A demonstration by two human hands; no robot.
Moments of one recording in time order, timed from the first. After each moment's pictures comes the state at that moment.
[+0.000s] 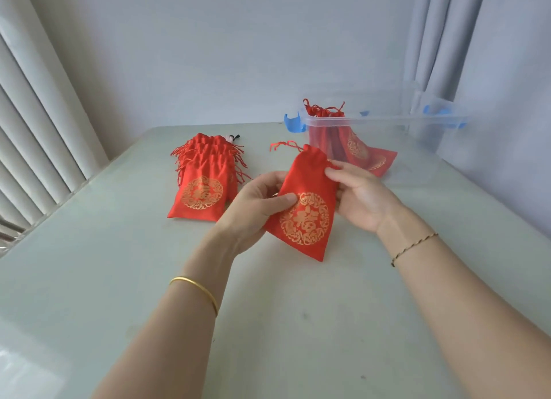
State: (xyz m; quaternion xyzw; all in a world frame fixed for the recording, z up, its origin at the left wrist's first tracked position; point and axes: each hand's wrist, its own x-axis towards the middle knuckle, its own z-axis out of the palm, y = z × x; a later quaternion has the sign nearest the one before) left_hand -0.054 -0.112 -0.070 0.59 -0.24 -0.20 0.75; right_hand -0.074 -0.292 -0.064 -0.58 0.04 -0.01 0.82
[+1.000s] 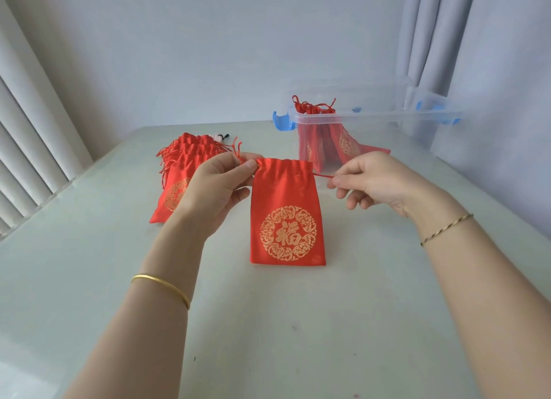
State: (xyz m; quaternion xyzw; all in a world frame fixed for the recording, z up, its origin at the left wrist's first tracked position) left_hand -0.025 -0.099 -0.054 0.65 -0.17 -0.08 0.74; right_hand -0.087 -0.325 -0.037 -0.88 0.07 -0.04 0.48
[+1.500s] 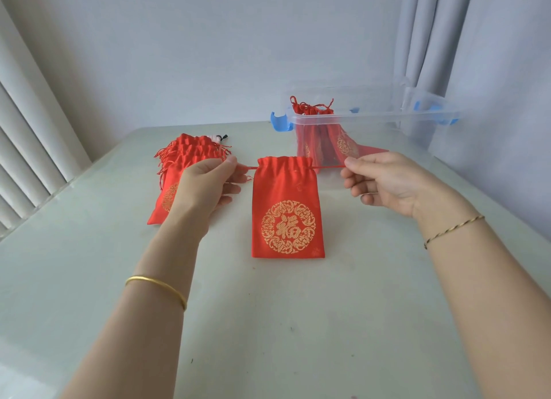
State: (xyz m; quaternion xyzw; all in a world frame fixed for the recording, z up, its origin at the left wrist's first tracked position) left_hand -0.028 -0.094 -0.048 0.73 -0.06 0.00 0.68; right_hand -0.092 -0.336 -0.035 -0.77 0.12 -0.04 0.62
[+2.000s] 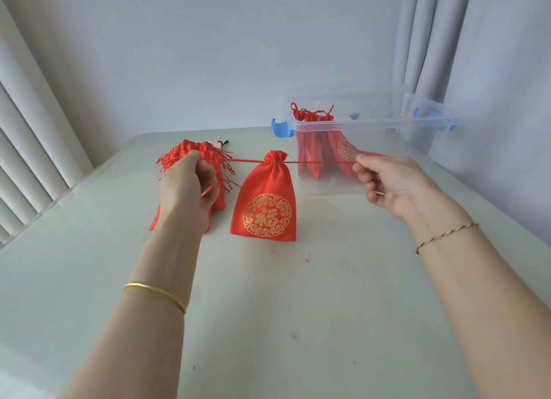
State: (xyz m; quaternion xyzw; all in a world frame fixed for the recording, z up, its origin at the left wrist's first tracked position) left_hand -0.020 -0.089 -0.037 0.55 0.06 0.02 0.83; right_hand -0.083 -0.334 -0.034 -0.69 0.23 -0.14 0.67
